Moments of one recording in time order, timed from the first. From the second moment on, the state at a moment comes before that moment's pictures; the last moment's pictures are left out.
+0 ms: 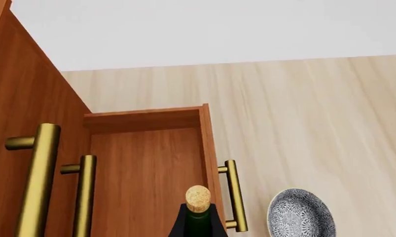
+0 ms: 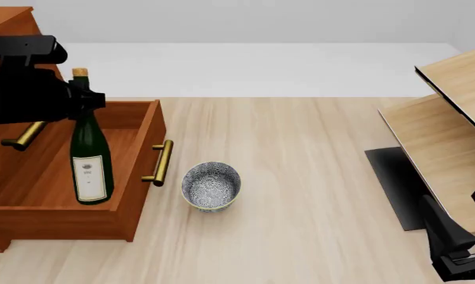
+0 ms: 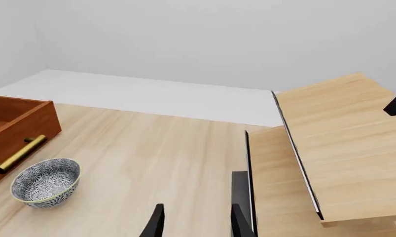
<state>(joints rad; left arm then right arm) -0.15 1.19 -0.88 0.36 -0.06 0.14 0.03 0.00 0.05 -0.05</state>
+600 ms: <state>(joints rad) -0.13 1.28 -0.85 0.24 -0.08 0.14 0.02 0.00 0.06 -0.05</state>
